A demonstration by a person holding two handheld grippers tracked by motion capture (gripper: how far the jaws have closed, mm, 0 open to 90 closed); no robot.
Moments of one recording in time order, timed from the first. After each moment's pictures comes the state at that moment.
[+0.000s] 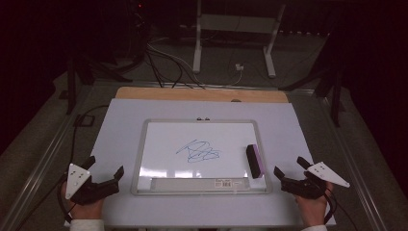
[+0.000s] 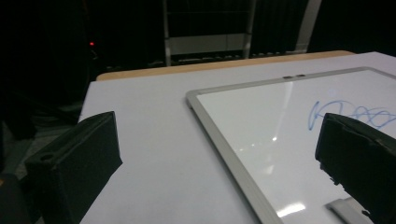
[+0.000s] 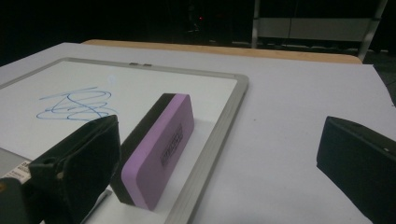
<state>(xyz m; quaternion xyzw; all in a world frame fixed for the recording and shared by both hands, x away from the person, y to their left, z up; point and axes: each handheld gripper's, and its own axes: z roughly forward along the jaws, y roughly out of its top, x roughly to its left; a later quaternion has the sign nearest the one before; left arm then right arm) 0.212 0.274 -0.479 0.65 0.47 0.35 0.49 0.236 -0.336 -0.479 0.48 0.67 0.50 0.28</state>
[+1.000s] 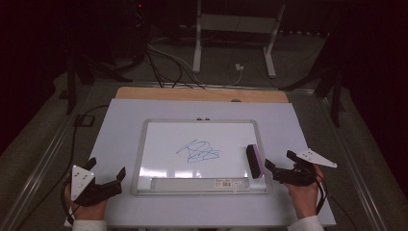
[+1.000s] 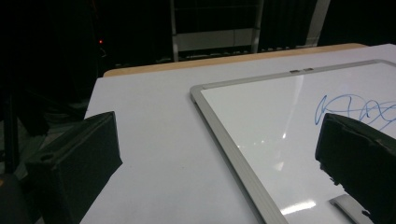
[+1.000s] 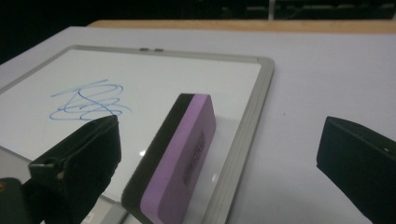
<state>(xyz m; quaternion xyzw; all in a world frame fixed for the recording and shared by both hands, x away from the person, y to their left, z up) 0.209 0.266 -0.482 0.65 0.48 0.36 0.47 0.269 -0.315 -0.470 0.50 0.69 0.47 0.21</state>
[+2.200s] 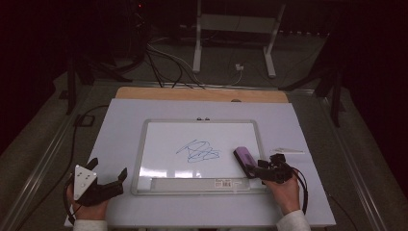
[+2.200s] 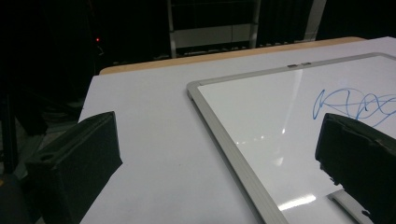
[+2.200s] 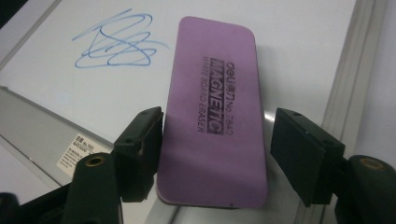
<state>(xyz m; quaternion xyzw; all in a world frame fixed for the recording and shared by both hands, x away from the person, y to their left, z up) 0.210 0.264 -0.483 0.66 0.48 0.36 0.46 0.294 -0.270 -0.495 0.53 0.74 0.40 0.06</state>
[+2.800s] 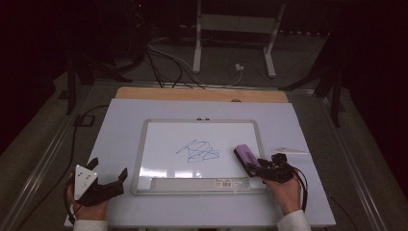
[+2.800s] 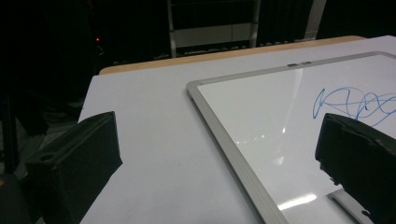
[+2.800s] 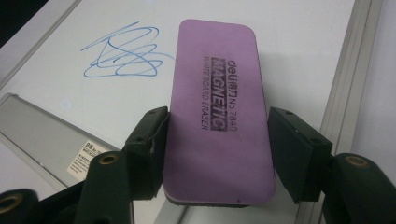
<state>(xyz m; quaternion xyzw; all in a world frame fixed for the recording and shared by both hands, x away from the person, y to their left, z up) 0.210 0.263 -0.483 0.66 0.47 0.36 0.46 0.291 -0.271 -0.487 0.53 0.74 0.41 0.07</state>
